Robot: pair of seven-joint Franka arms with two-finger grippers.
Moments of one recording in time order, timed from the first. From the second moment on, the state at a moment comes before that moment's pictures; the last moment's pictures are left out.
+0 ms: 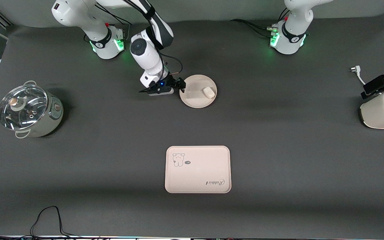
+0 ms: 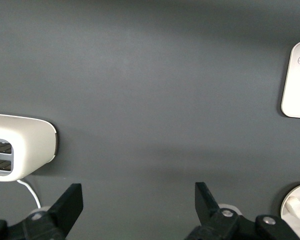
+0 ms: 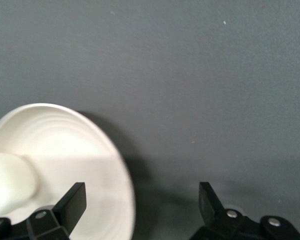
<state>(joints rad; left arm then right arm) 0.28 -0.04 -0.21 -1.64 -0.02 1.62 -0.04 1.04 0.30 -0.11 -2.45 0.70 2.94 0.35</state>
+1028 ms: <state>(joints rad) 0.28 -0.04 -0.21 -1.64 -0.02 1.63 -0.04 1.04 0.36 -0.04 -2.42 0.79 2.96 0.29</state>
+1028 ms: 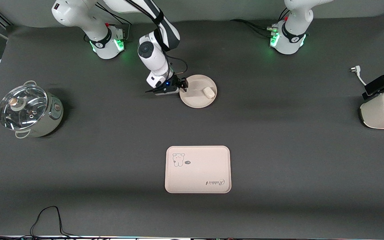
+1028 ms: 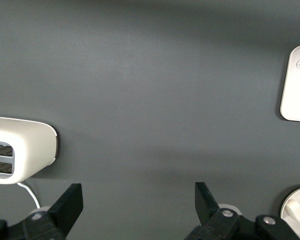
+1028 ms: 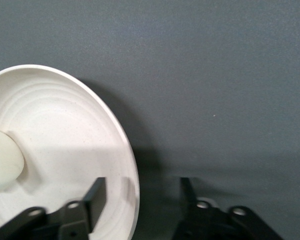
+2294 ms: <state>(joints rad) 0.28 -0.01 -0.21 -1.64 -0.02 1.64 -0.04 0.92 0.08 -0.12 -2.33 0.68 2.52 0.28</state>
